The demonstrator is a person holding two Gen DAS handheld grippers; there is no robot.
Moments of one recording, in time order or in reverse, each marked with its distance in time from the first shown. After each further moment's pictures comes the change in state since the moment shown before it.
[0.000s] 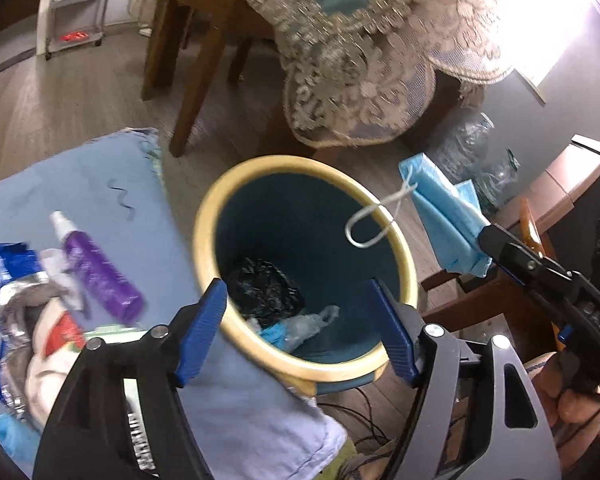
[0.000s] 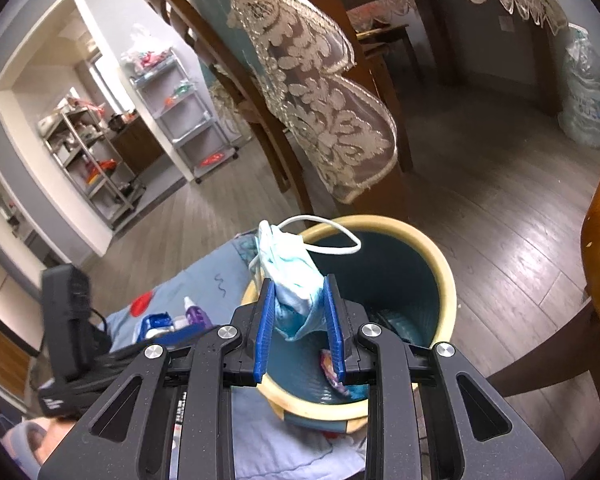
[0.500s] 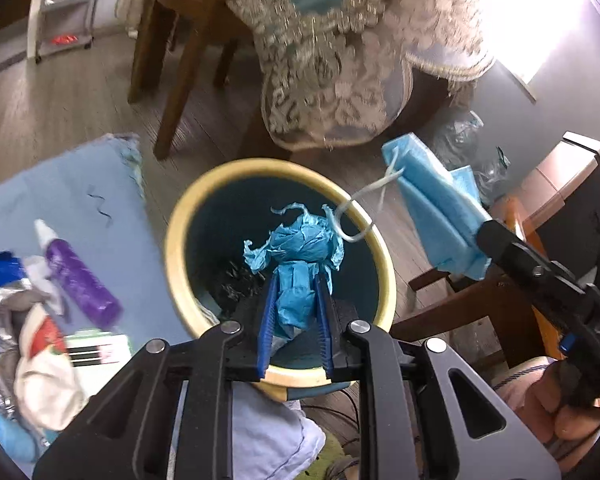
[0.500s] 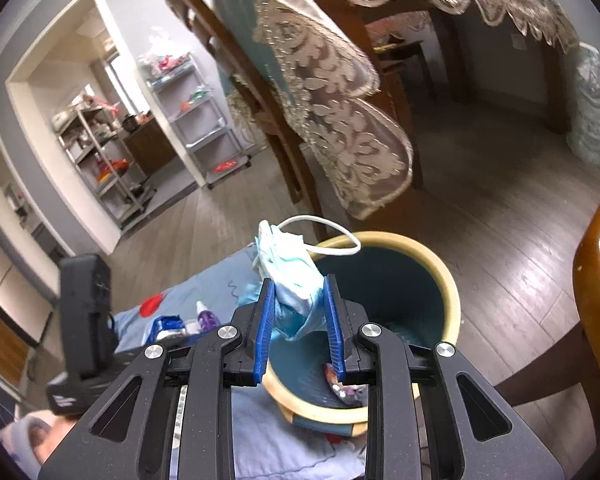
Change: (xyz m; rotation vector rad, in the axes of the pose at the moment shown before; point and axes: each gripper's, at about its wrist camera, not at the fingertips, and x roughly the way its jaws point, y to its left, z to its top) left arm 0.015 -0.023 0.003 0.015 0.022 -0.062; right arm -0.016 0.008 0.004 -0.040 -0.047 0.035
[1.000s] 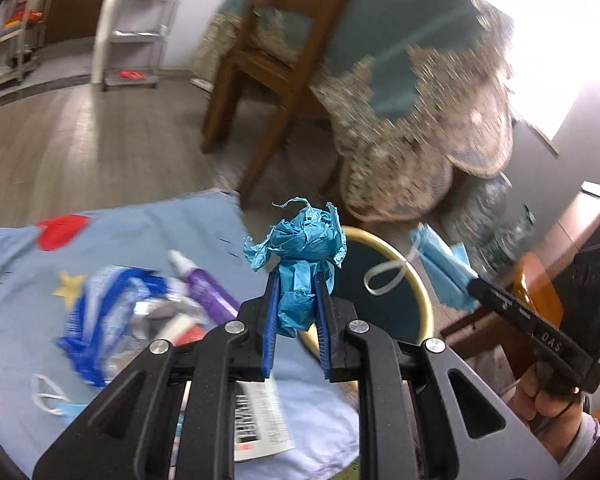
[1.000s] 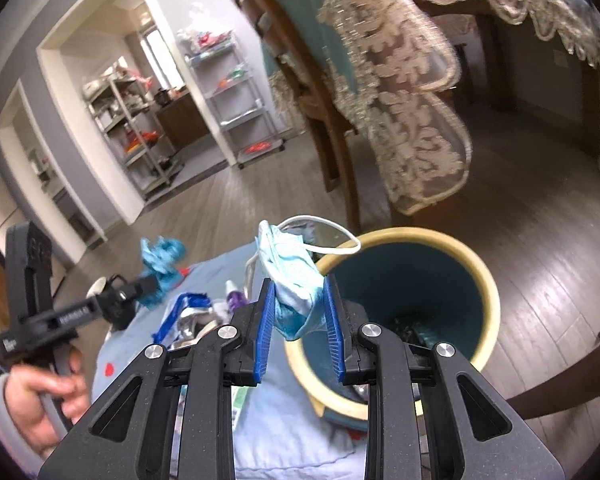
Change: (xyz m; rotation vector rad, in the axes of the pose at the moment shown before) left arm -0.120 0.057 -0.010 -0.063 -0.215 0.142; right arm 0.007 0.036 -0.006 -0.113 0.037 0.079
